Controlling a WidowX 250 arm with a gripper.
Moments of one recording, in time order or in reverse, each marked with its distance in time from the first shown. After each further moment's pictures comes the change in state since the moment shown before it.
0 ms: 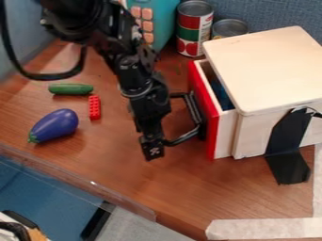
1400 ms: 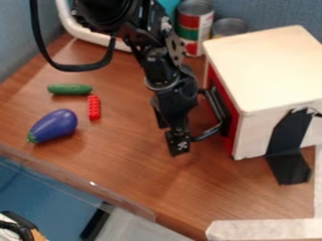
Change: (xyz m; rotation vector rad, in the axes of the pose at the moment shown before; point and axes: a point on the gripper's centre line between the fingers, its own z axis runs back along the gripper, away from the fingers) arm 0.035 -0.011 0.000 -0.024 -0.024 0.007
